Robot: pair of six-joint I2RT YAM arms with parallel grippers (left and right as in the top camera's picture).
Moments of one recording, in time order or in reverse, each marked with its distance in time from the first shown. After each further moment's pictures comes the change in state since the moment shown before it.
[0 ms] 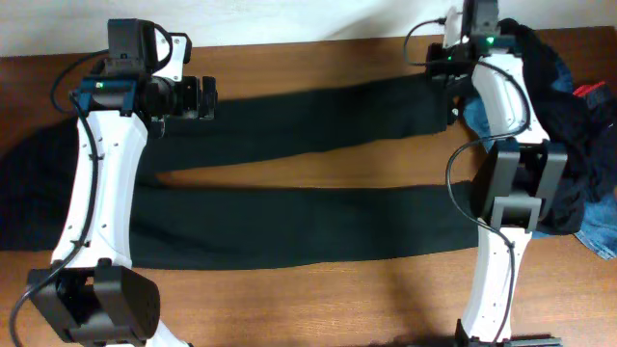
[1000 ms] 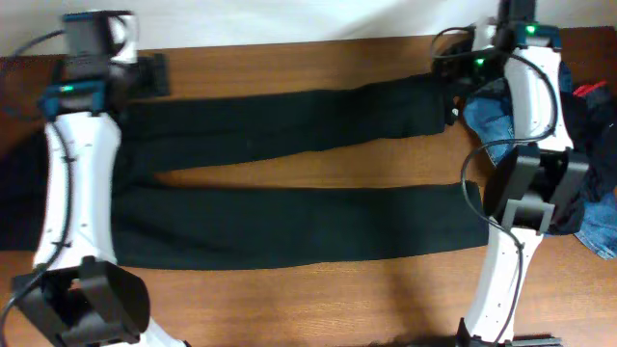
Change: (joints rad) left arm 0.143 0.004 0.000 0.211 -0.210 0.023; right arm -0.076 0.001 0.121 -0.354 -0.059 -0.004
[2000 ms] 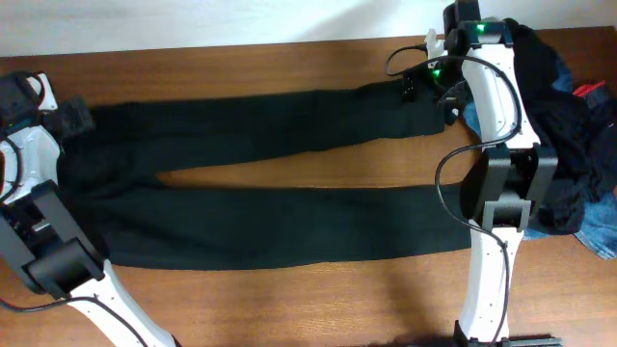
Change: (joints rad) left arm 0.372 0.441 0.000 0.351 0.091 0.026; right arm 0.146 0.000 0.000 -0.147 0.061 -0.027
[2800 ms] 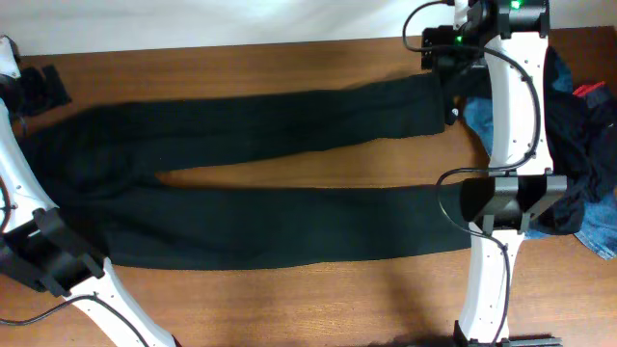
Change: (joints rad) left arm 0.000 0.023 0.705 -0.910 0.104 -0.053; right arm 0.015 -0.027 0.404 -0.222 0.178 0.065
